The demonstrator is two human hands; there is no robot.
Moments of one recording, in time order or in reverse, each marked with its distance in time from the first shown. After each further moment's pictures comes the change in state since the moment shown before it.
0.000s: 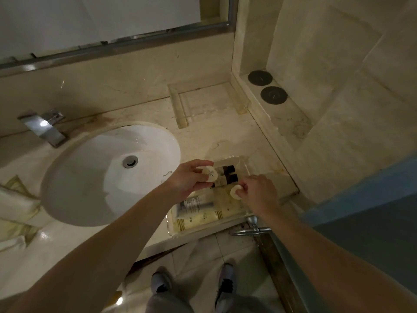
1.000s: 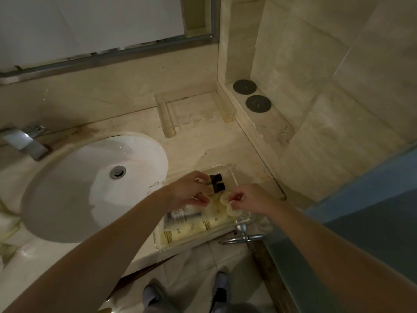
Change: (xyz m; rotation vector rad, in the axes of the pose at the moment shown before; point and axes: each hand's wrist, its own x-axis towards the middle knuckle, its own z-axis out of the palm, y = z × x) left_hand 0.015 0.006 0.021 0.296 -0.143 -0.166; right_hand 0.007 0.017 -0.042 0.375 -0.456 0.004
